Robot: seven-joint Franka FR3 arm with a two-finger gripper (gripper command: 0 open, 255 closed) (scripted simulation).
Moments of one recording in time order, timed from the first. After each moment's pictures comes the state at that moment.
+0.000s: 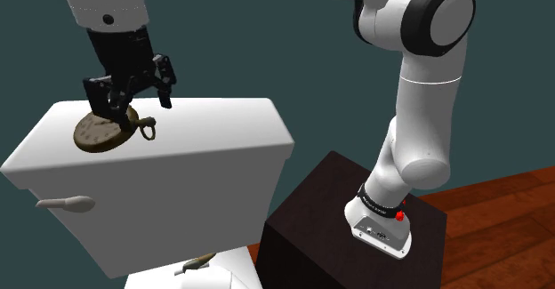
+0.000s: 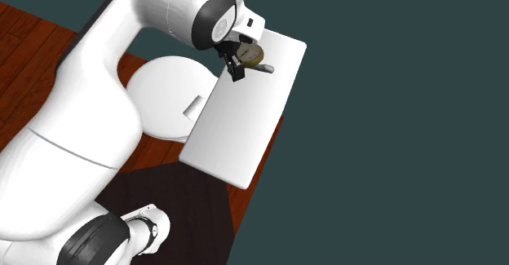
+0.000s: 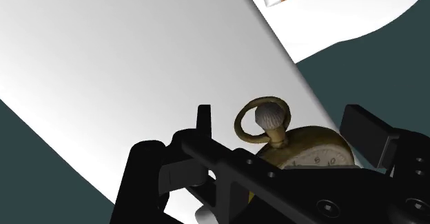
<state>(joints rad) 0.37 0.33 0.51 -1.38 -0.14 1.58 0.58</state>
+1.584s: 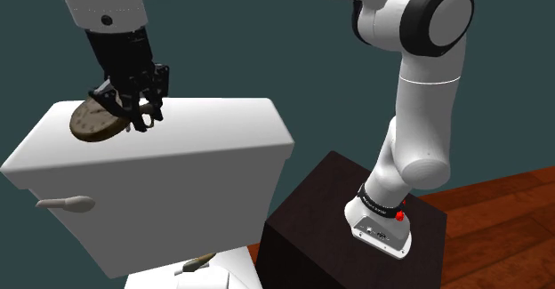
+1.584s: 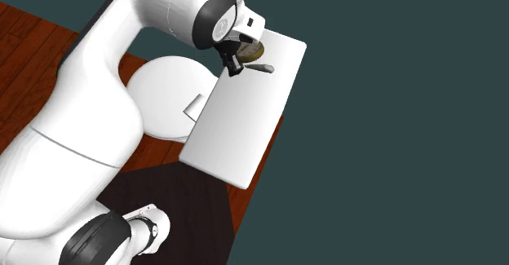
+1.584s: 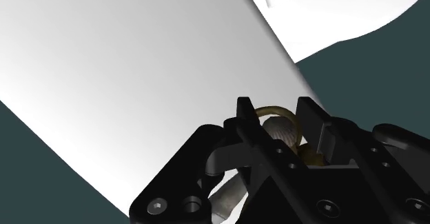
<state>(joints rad) 0.37 0.34 0.51 -1.37 -0.14 1.58 0.58</state>
